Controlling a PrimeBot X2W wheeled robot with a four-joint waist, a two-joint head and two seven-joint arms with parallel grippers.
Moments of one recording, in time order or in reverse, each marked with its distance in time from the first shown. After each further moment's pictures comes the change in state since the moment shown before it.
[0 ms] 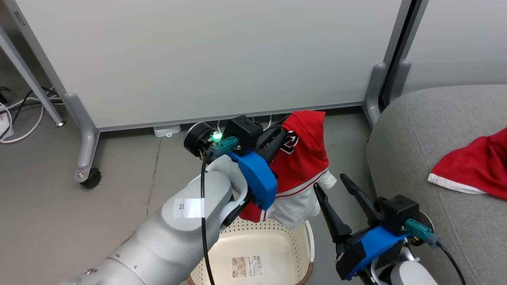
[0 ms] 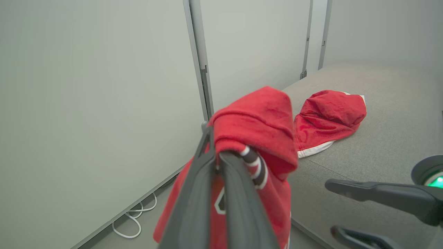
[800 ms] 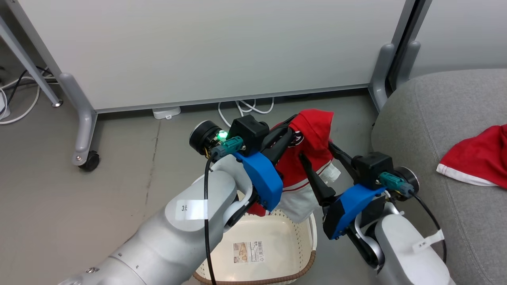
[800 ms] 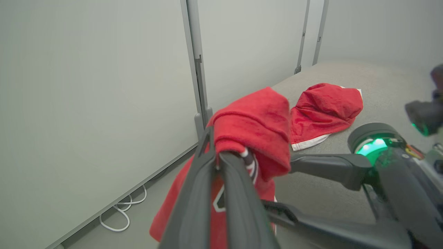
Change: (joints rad) left arm -0.005 -0.001 -0.012 -0.031 -0.011 0.000 0.000; right arm -0.236 -0.016 0.058 0.191 -0.021 0.000 0.029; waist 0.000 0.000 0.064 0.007
